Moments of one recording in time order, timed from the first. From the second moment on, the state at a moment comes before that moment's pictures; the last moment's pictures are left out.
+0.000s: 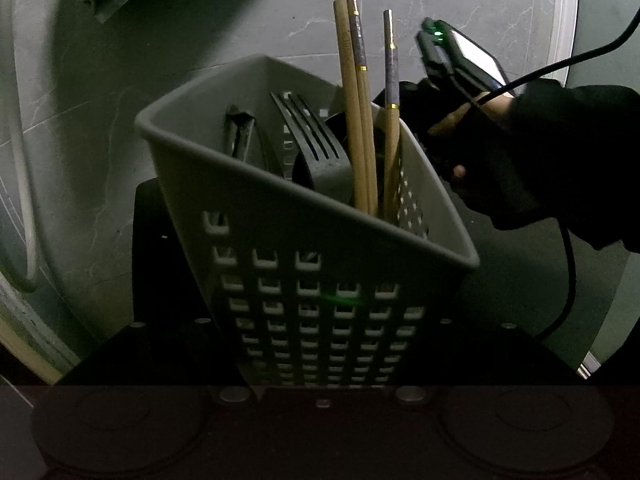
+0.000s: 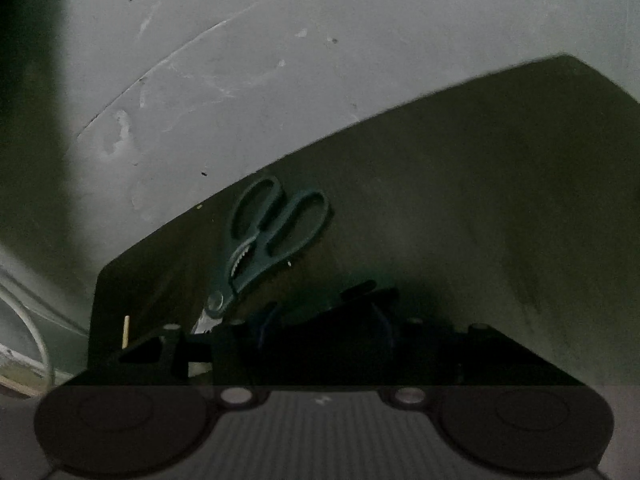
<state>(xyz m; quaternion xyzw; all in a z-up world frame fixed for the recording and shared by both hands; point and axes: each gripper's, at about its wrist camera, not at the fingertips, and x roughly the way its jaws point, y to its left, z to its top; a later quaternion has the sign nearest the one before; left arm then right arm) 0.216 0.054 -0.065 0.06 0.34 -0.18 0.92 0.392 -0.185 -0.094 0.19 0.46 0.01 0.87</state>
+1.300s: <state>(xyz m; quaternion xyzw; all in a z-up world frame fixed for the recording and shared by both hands) 0.214 0.056 -0.069 0.06 0.34 -0.18 0.92 0.318 -0.125 -0.104 -0.41 0.33 0.23 0.82</state>
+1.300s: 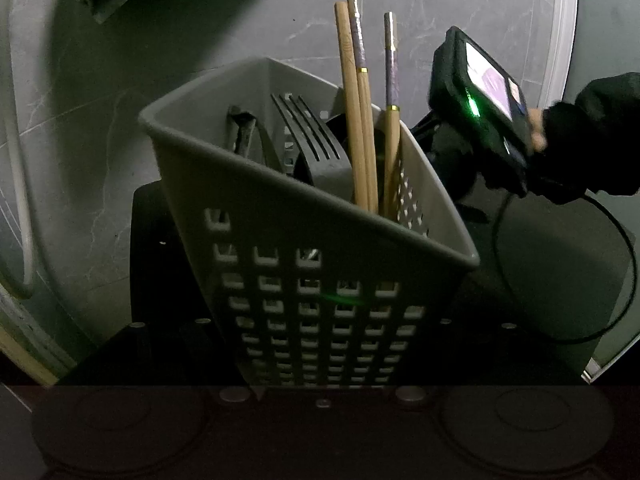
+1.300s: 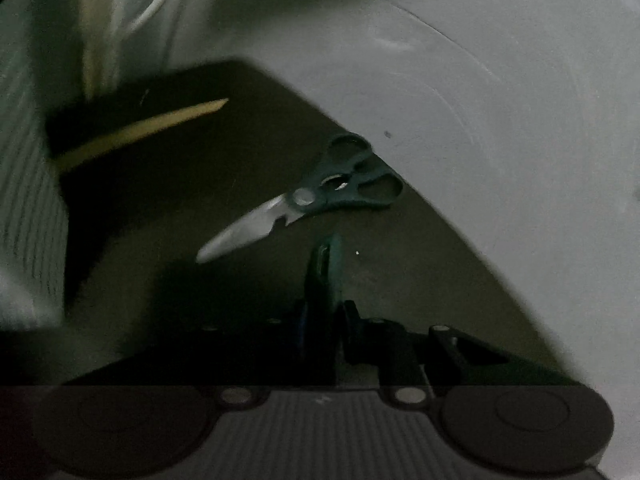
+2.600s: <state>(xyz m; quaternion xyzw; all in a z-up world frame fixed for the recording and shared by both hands) 0.211 0.057 -0.071 0.06 0.34 -0.18 0.92 0.357 -0.213 -0.075 -0.06 0.44 0.28 0.85</state>
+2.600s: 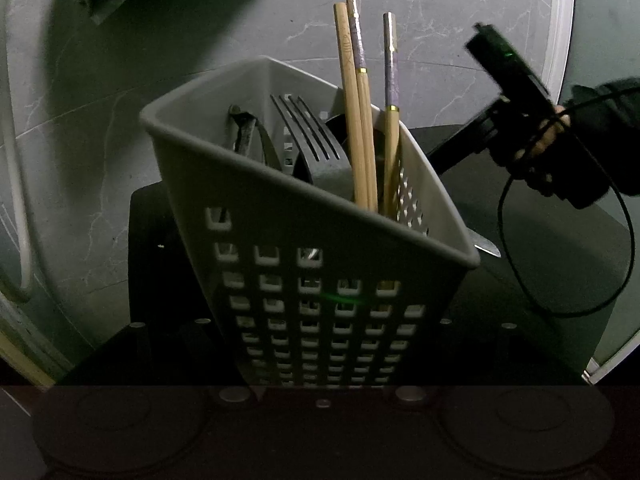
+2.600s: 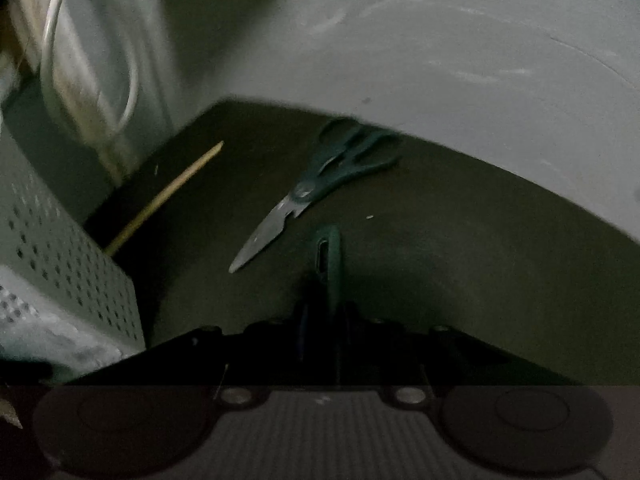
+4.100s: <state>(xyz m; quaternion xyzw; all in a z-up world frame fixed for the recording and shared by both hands) 0.221 0.057 -0.069 0.07 0.34 -0.19 0.92 0.249 -0.254 0.080 0.09 0.08 0.28 0.95</state>
